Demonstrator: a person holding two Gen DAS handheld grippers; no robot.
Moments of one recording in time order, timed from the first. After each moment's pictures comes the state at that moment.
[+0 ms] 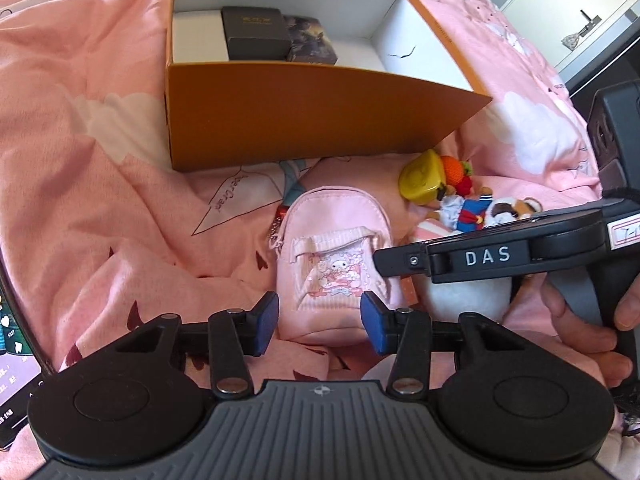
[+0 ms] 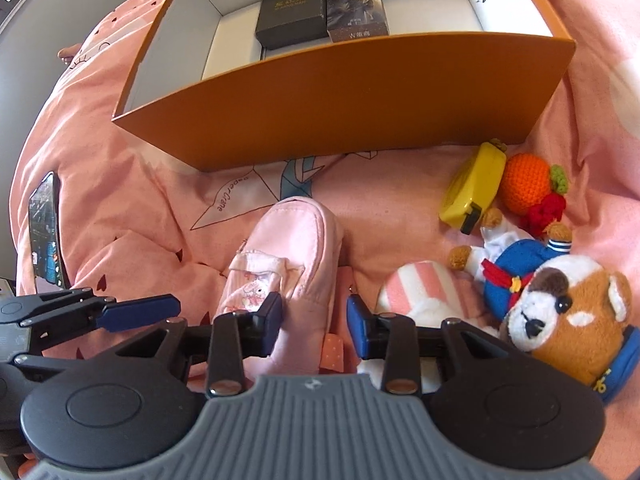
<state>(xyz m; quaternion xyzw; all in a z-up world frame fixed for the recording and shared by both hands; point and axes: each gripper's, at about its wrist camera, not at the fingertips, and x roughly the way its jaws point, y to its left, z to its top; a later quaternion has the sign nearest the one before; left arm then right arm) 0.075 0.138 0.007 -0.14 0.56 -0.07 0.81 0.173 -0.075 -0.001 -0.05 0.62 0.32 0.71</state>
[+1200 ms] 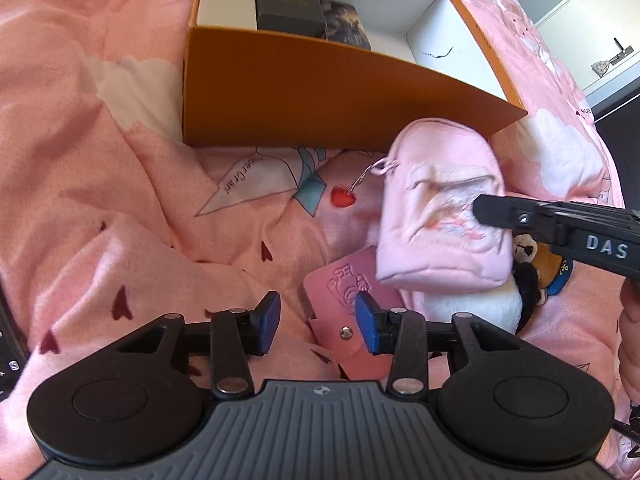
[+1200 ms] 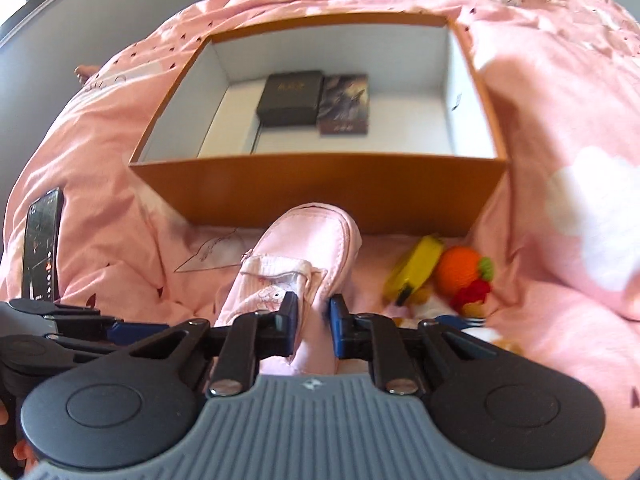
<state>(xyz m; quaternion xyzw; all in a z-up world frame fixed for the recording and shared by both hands) 0.087 0.142 -0.009 -0.19 0.58 -0.04 0.79 0.171 -0.101 0.050 -0.10 0.51 0.33 0.79</state>
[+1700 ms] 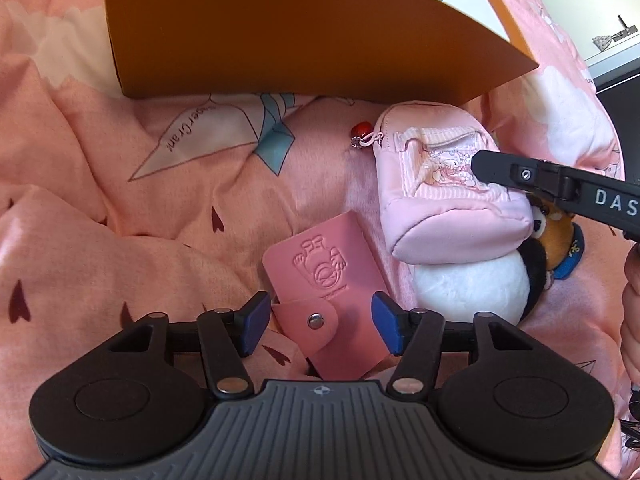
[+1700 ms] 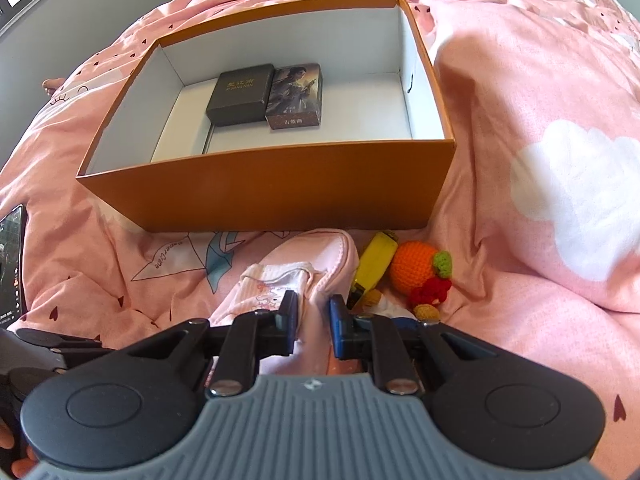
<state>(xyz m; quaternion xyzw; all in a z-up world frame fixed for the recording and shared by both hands) 0.108 0.116 -0.045 -0.20 0.63 -0.06 0.75 0.198 -0.118 0.030 -0.09 0.53 0.30 0.79</state>
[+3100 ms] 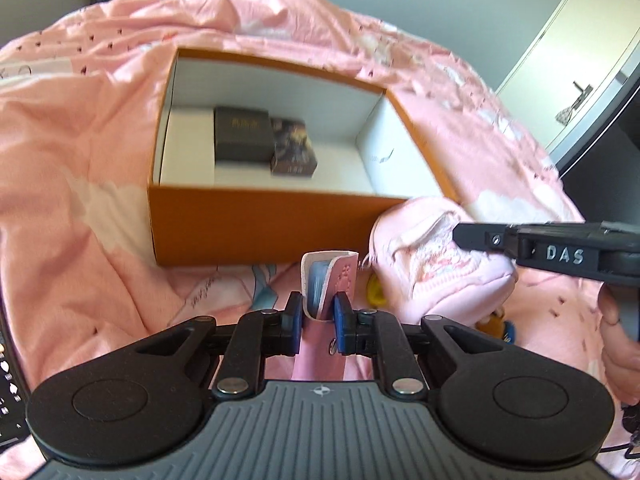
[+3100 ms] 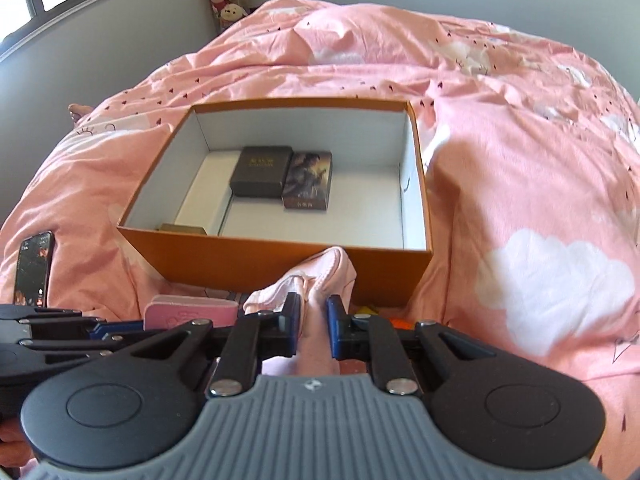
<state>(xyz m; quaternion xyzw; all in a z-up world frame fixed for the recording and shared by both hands) 0.091 0.120 0.062 -0.18 0.44 -0.04 0.88 0.179 -0.120 0.101 -0.11 0.43 0.32 0.84</state>
